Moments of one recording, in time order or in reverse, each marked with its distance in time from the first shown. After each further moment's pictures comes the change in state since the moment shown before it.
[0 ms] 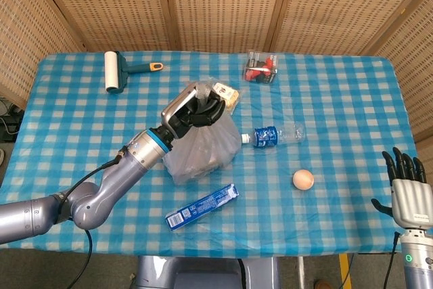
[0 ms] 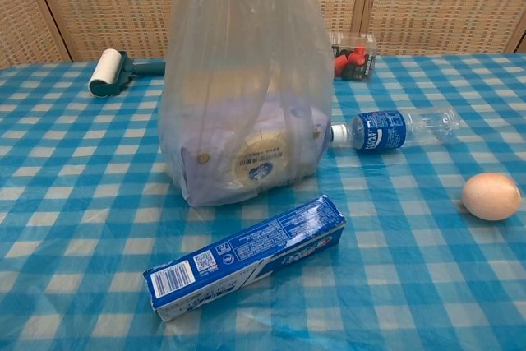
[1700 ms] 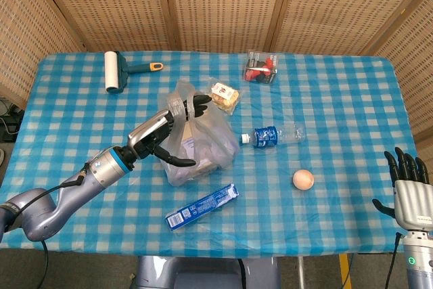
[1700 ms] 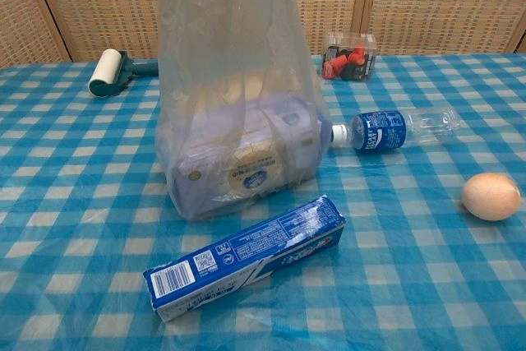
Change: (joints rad) left arm 0.104 0.194 0.268 -0.003 0.517 0.037 -0.347; right arm -0.015 0.016 0.005 -0.012 -0.022 0.014 0.024
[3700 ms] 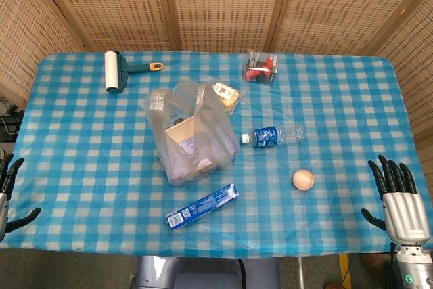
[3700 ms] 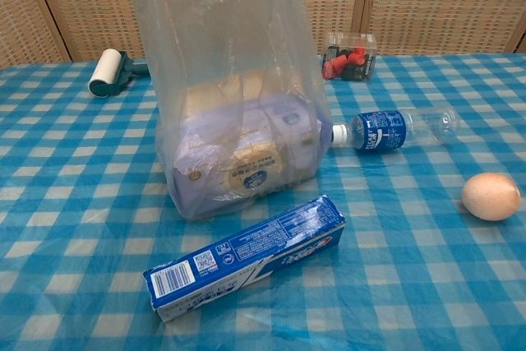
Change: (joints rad) left arm 0.907 -0.005 0.316 0.069 0.083 0.811 1.511; right arm -0.047 0.017 -0.071 -0.036 -0.204 0.089 0.030
